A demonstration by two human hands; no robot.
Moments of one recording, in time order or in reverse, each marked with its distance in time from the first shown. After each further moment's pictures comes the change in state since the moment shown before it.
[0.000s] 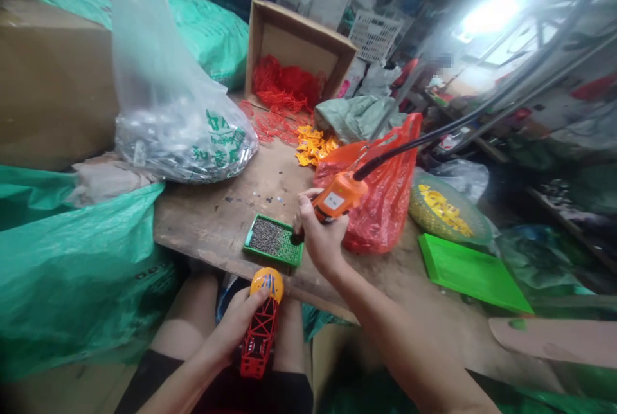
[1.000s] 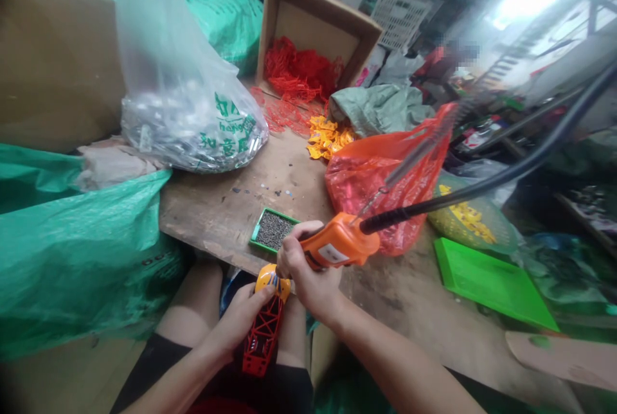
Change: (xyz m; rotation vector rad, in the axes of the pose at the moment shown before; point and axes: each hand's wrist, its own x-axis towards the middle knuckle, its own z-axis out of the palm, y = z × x) left_hand -0.012 0.020 0.006 0.058 -0.037 -0.064; right_hand -0.063 -0.007 0.006 0.225 -0.256 0.091
